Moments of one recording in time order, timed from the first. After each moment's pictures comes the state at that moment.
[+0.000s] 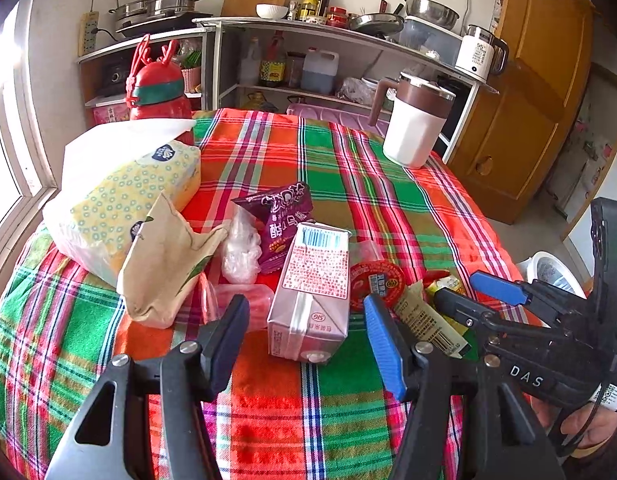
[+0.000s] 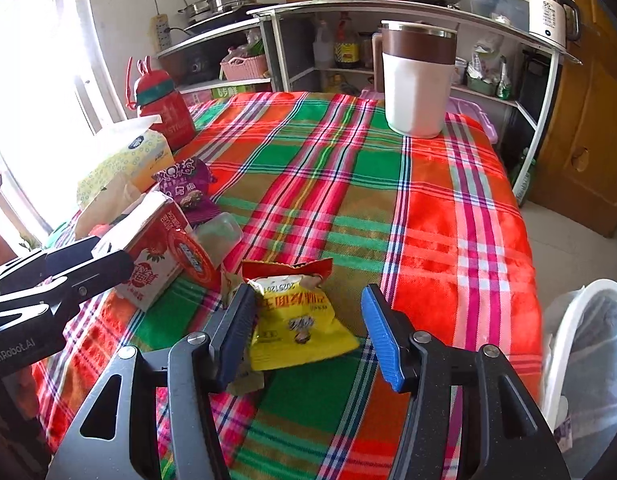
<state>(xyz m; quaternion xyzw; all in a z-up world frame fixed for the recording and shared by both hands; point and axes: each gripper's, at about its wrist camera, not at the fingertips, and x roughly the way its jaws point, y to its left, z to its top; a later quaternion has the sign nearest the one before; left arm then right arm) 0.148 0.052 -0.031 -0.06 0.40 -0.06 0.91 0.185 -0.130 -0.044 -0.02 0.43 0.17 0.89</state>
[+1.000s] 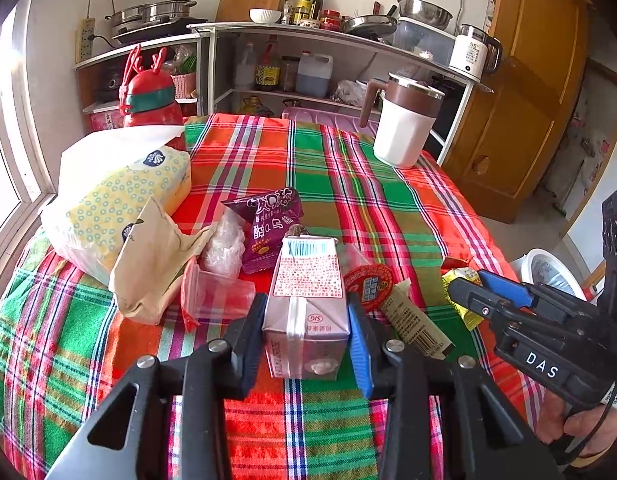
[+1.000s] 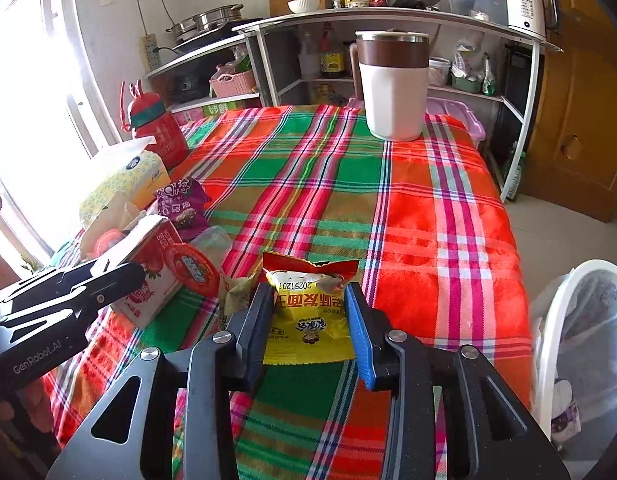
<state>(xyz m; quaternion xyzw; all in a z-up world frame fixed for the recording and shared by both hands) 0.139 0.043 -0.025 -0.06 0.39 -0.07 0.92 0.170 -0.146 -0.033 0.02 0.41 0.15 0.90</state>
